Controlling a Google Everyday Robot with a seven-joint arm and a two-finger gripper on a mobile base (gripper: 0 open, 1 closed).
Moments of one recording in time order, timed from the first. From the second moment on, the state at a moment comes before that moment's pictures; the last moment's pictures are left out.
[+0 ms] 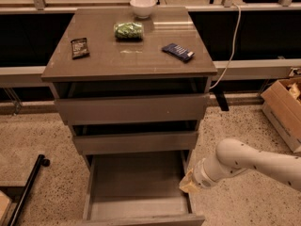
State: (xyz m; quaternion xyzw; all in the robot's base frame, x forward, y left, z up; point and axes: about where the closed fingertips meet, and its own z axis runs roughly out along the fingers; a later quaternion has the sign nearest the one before) arm 0.465 -0.146 0.462 -0.54 0.80 0.22 0.16
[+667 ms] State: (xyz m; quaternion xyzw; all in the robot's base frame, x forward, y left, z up) arm 0.464 -0.152 0.429 -0.52 0.80 0.24 0.15
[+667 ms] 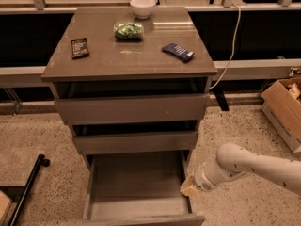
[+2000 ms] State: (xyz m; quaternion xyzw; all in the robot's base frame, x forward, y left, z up) arm 0.434 -0.153 0.314 -0.46 0.84 0.29 0.07
